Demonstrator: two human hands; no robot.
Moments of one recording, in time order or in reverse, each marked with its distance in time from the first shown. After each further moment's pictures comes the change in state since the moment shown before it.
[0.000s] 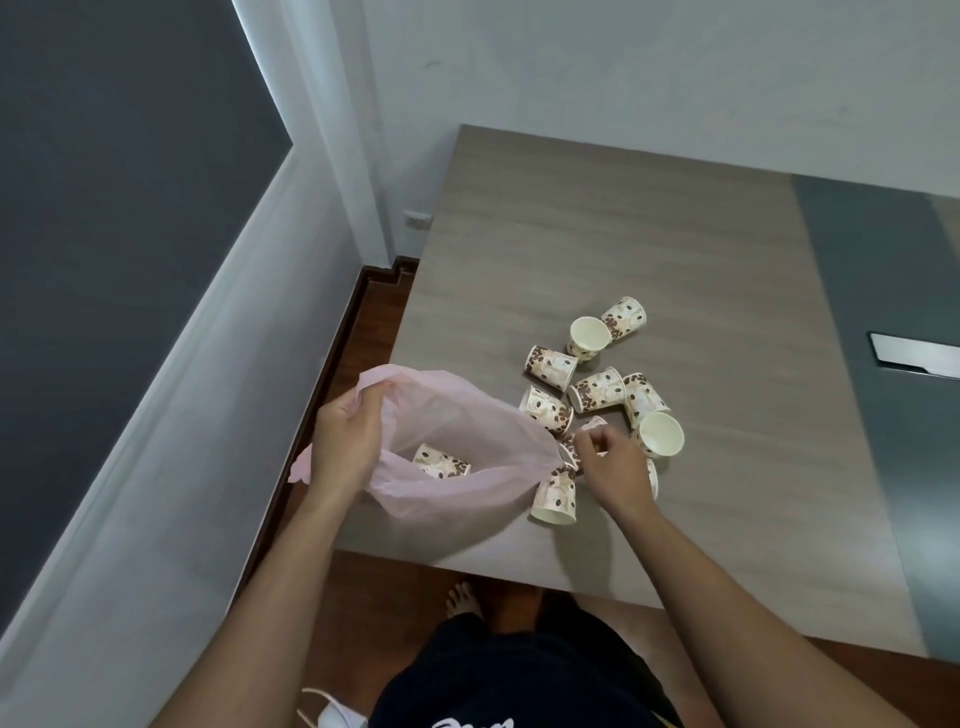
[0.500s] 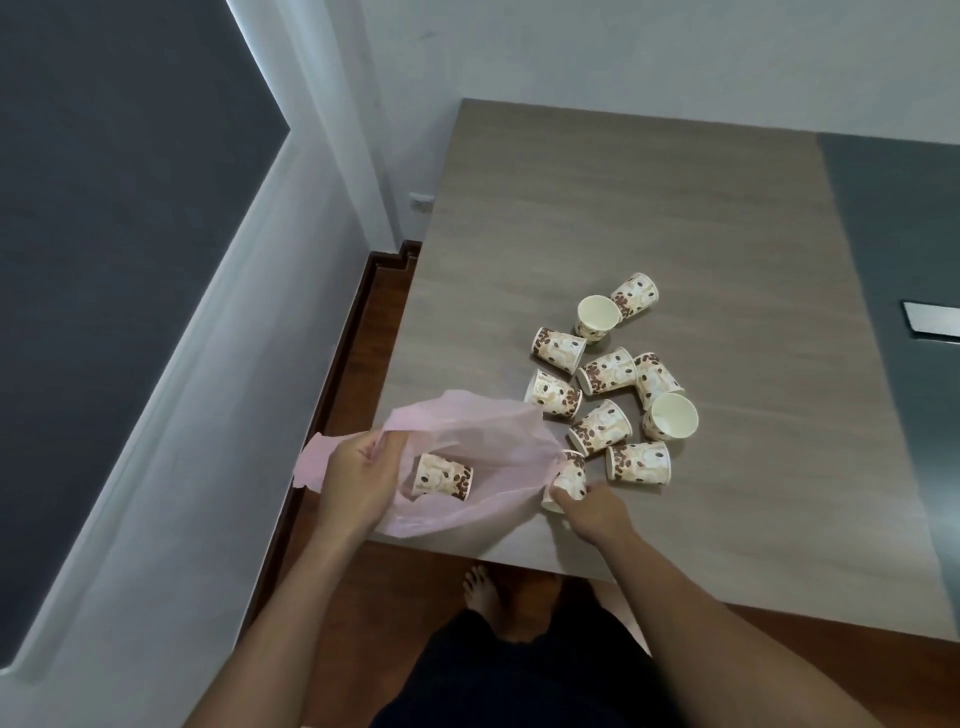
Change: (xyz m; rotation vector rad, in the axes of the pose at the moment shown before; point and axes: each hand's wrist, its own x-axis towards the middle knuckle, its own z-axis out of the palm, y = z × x) left_hand -0.030 -0.044 -0.001 0.273 -0.111 0.096; right_hand -0.012 0.081 0.058 -0.259 -0.374 0.363
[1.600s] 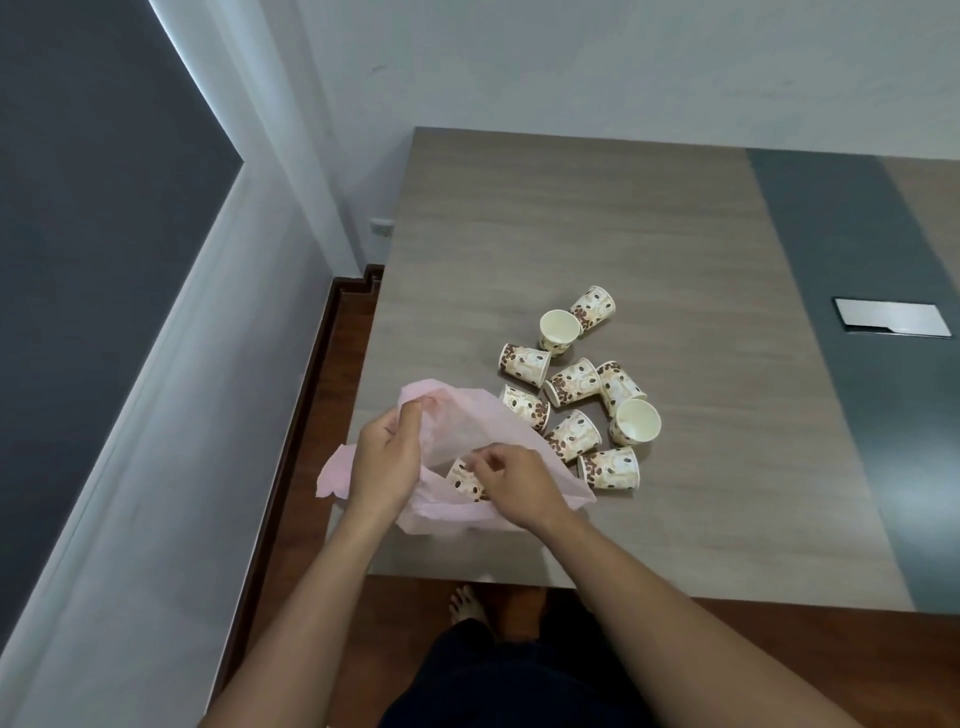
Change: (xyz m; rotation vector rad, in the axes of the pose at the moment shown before) left_hand 0.009 0.072 0.043 -0.239 -0.075 0.008; right_hand -0.068 -0.099 -0.019 0.113 0.032 -0.588
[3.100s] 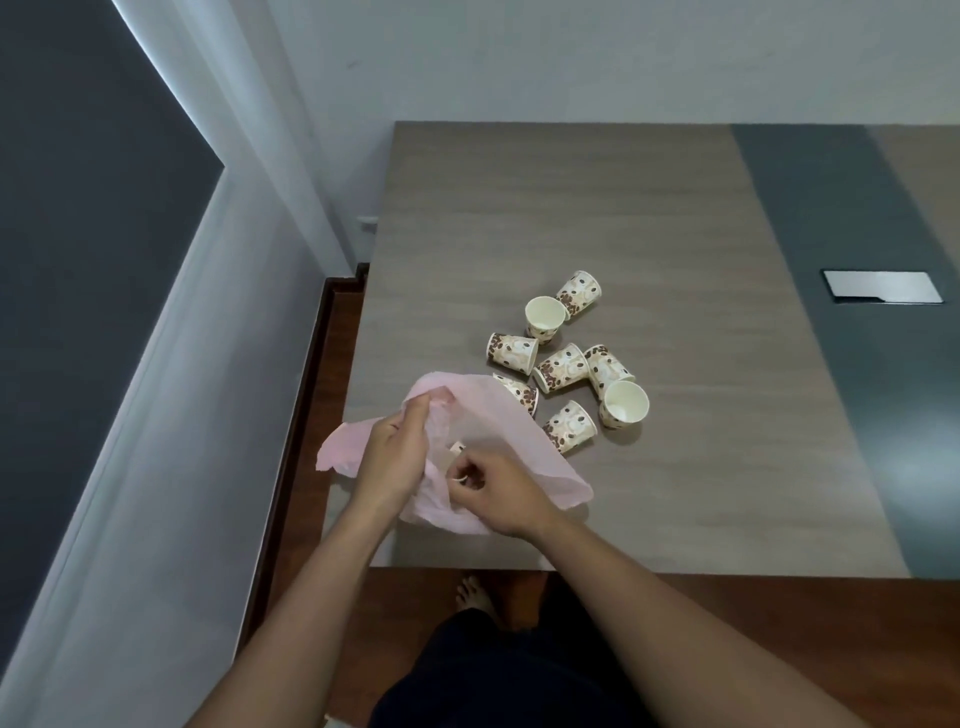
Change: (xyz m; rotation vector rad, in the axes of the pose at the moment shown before) left_hand -0.012 0.003 0.019 0.019 -0.092 -0.128; right_hand -0.023 0.011 0.005 0.128 -0.140 -0.126
